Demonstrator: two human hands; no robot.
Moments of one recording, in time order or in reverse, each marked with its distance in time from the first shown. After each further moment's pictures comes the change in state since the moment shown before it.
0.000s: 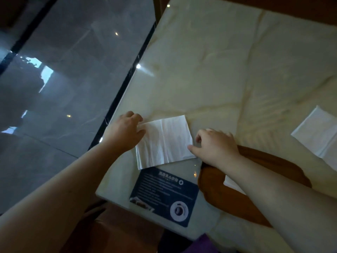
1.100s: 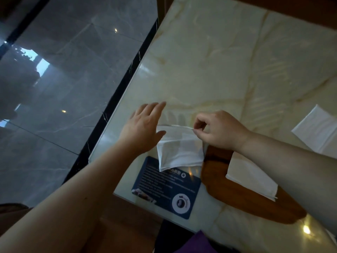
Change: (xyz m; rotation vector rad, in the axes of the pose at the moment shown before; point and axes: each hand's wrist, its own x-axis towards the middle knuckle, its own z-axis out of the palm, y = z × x) left_hand -0.023 0.036 0.001 -0.097 0.069 0.169; right_hand 0.006 0.001 -0.035 0.208 0.091 -0.483
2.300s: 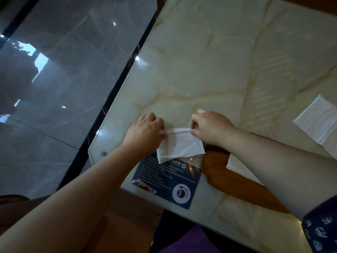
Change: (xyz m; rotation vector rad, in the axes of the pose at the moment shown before) left_hand -0.020 -0.004 0.042 0.051 -0.080 -0.044; right_hand 0.008 0.007 0.043 -0.203 -0.180 0.214
